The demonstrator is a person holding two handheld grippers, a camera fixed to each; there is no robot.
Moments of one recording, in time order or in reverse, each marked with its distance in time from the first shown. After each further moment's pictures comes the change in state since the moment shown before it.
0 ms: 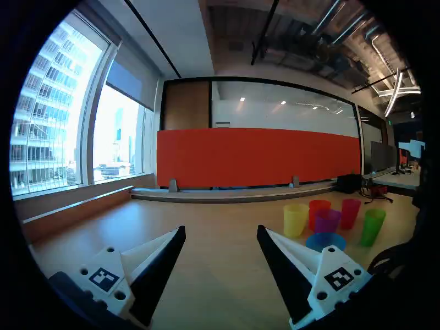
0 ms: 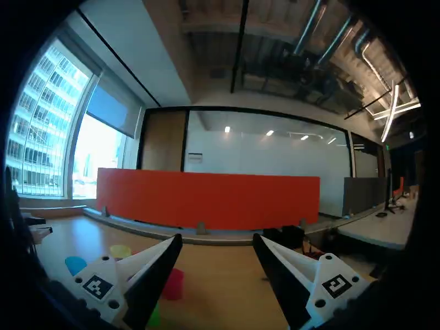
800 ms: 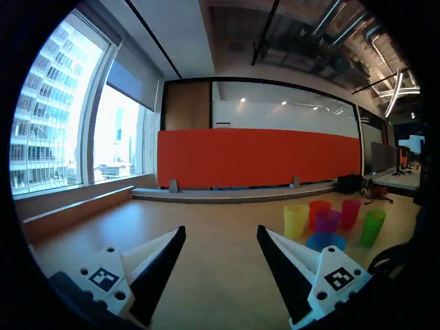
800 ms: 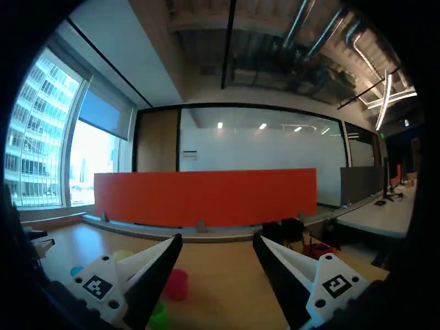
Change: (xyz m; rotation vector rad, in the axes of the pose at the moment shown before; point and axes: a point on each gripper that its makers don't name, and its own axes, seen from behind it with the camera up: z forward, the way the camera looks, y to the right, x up) left arm 0.000 -0.001 0.000 0.001 0.002 -0.002; right arm 0.005 -0.001 -0.002 -0.036 -0.025 0.069
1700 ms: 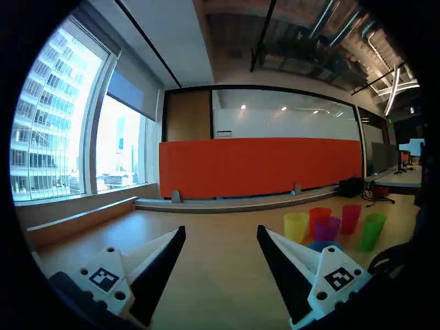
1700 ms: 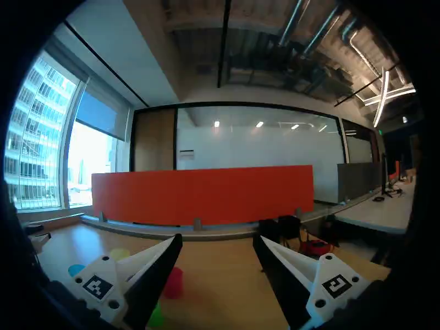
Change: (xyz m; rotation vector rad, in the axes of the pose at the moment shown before) left arm 0.020 0.002 -0.005 0.018 0.052 0.028; right arm -0.006 0.012 -0.004 -0.012 -0.006 0.014
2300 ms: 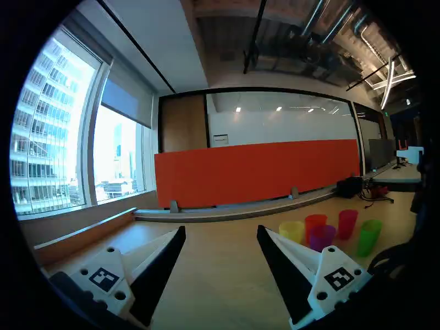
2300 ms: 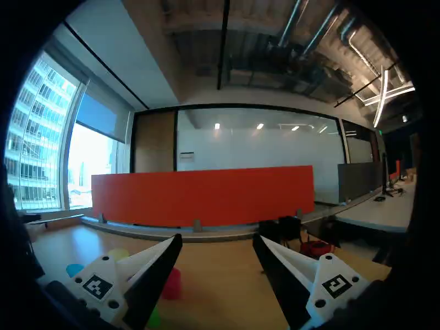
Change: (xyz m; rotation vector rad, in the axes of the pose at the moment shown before) left arm 0.034 0.013 0.000 -0.010 0.015 0.052; right arm -0.008 0.006 0.004 0.000 0.014 0.006
